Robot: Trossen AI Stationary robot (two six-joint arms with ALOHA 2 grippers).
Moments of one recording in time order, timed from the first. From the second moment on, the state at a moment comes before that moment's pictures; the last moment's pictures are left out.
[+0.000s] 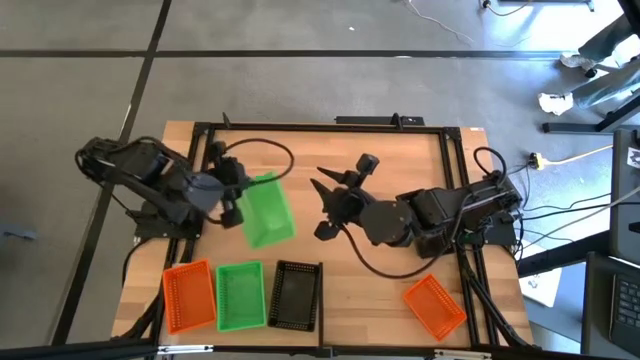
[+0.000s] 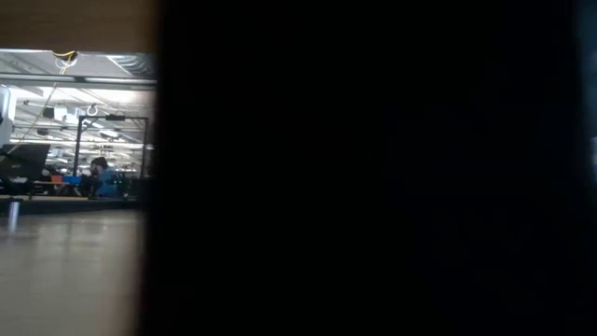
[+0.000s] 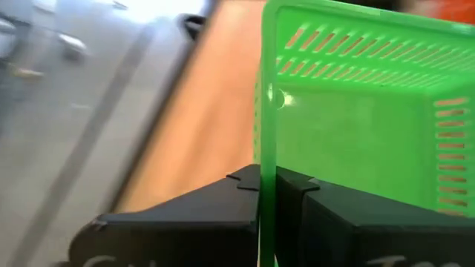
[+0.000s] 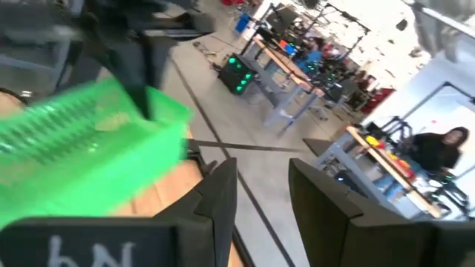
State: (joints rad) left arm -0.39 1.26 1.71 -1.31 -0.68 -0.39; right arm 0.40 1.81 2.06 -0.53 1.06 -0.30
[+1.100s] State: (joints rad) left arm -0.69 1.46 1.71 -1.35 -0.16 -0.88; right arm 0.42 1.81 2.06 -0.52 1.24 -0.35
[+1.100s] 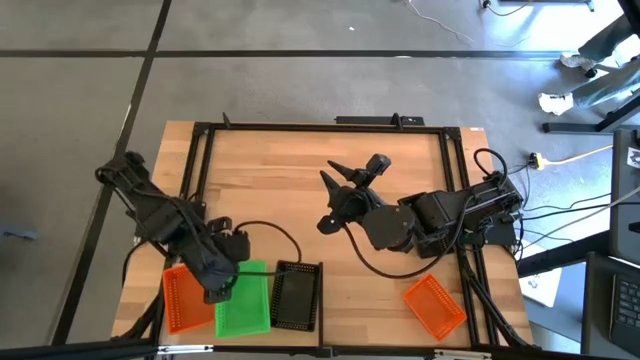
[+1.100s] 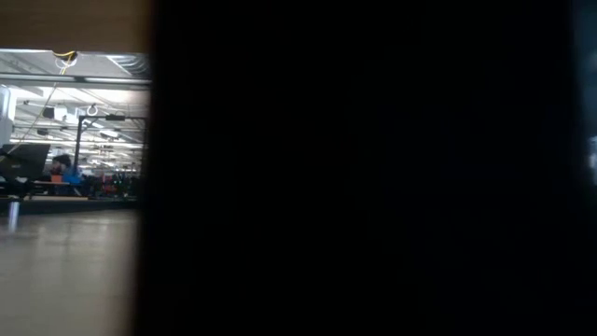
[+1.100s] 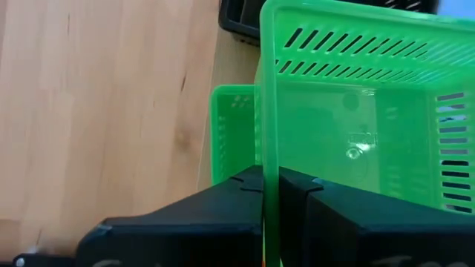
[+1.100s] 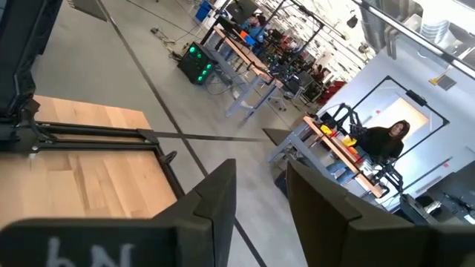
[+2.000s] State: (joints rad) left arm -0.69 1.48 1.71 -1.40 -0.15 -0.89; right arm 0.42 1.81 2.06 -0.51 1.24 -0.38
